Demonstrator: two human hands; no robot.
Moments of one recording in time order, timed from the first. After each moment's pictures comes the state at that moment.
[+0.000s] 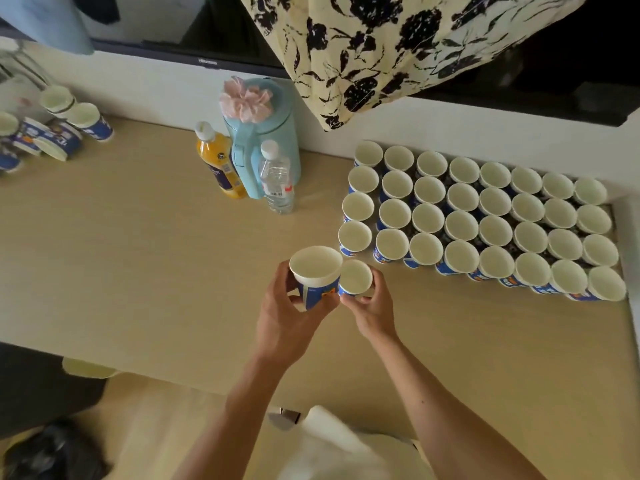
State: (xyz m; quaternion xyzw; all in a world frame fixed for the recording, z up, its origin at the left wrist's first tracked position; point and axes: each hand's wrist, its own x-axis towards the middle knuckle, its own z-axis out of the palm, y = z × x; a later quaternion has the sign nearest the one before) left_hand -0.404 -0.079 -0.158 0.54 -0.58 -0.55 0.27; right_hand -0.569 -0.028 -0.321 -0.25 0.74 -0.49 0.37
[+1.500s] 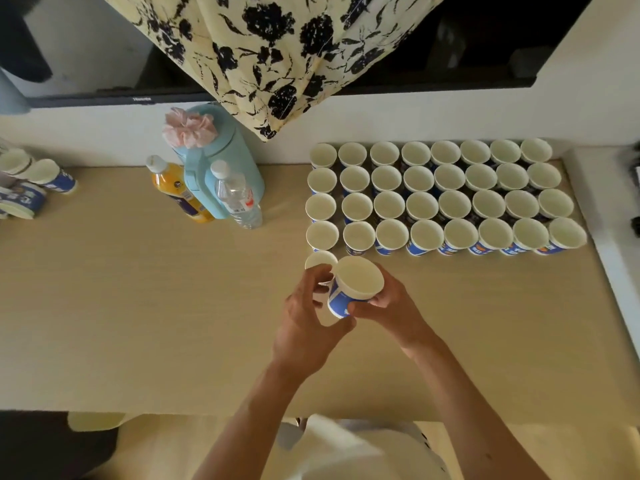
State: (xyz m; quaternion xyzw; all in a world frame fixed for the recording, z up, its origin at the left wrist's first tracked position) left_hand -0.444 -0.049 -0.162 0.42 -0.74 -0.49 0.18; right_hand -0.604 0.025 -0.204 -0.28 0.57 -0.58 0.51
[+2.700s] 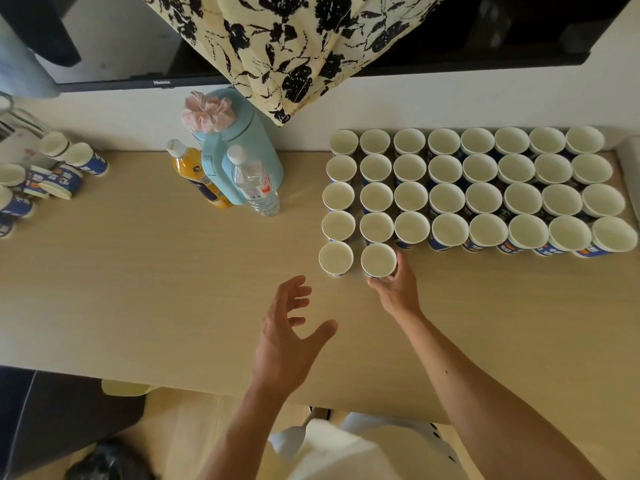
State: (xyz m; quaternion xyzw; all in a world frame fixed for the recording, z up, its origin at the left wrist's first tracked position) left_hand -0.408 -0.030 -0.163 0.54 -0.66 -0.48 0.21; right_hand -0.628 -0.008 -0.335 -0.23 0.77 -0.49 0.34
